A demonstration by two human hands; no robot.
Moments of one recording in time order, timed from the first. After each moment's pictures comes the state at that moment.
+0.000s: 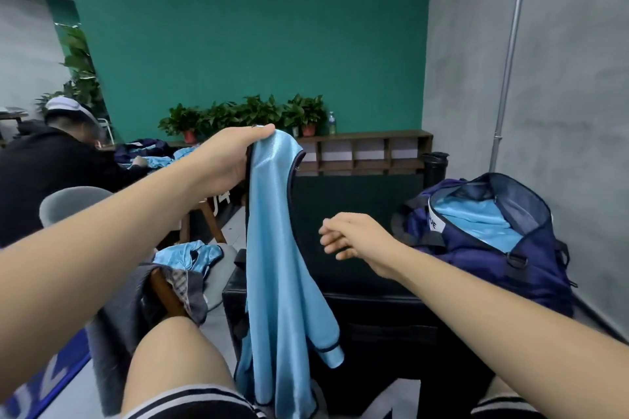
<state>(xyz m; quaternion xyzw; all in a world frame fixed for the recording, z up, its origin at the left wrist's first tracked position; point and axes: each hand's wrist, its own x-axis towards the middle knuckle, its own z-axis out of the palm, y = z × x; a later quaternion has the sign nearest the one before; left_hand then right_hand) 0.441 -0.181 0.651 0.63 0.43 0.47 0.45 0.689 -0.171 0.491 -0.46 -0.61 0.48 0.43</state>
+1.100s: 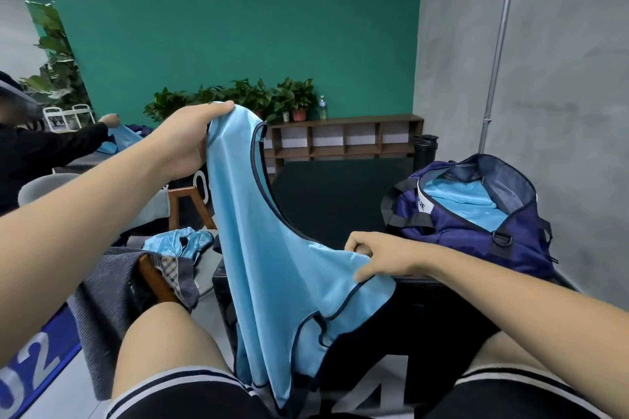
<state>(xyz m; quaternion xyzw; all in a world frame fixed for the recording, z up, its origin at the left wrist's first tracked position) 0.415 -0.178 0.649 0.59 0.45 0.53 0.42 0.766 -0.176 0.440 -0.50 -0.79 0.32 0.16</state>
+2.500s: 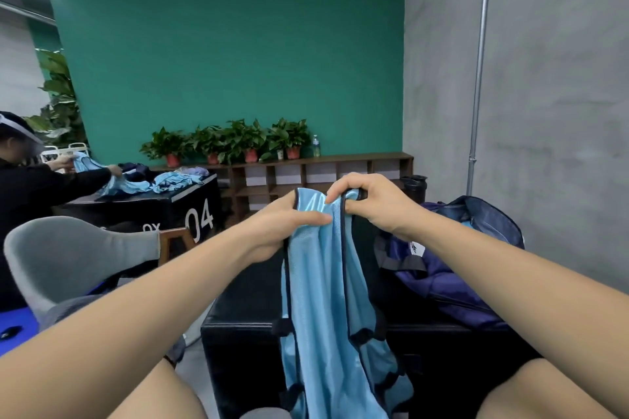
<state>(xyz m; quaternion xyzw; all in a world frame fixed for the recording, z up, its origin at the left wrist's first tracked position) 0.527 -0.180 0.591 0.69 0.40 0.36 0.48 0.756 -0.184 0.597 -0.37 -0.79 0.19 0.44</state>
